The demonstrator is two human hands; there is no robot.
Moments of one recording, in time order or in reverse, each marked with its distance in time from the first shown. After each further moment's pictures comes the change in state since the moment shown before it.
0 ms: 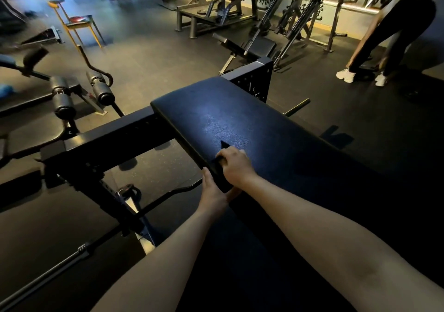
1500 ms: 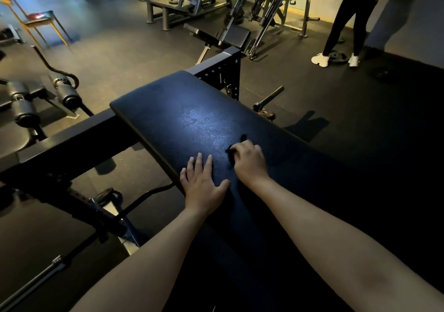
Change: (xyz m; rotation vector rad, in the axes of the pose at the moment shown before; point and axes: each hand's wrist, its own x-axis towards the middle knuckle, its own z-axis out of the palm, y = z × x) left_hand -0.012 0.043 0.069 0.822 0.139 0.281; right_hand -0.043 0.106 -0.066 -0.073 0.241 0.161
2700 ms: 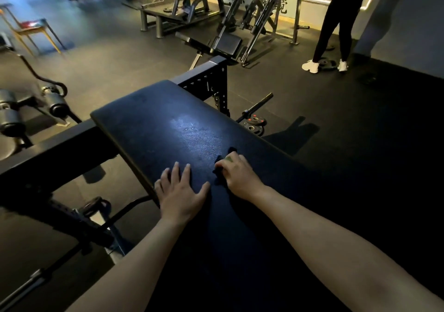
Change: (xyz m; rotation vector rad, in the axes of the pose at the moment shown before) left_hand 0.007 0.021 0.003 0.220 0.024 -0.108; right_hand 0.004 0.049 -0.031 0.013 -0.182 -0.320
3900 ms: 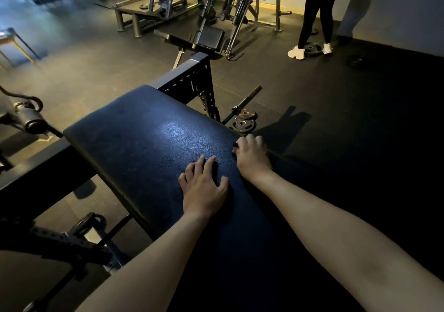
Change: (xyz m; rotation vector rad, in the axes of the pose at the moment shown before) left_hand 0.049 0.077 0.022 -0.140 -0.014 0.179; right_hand 0.049 0.067 -0.020 -0.253 0.181 0.389
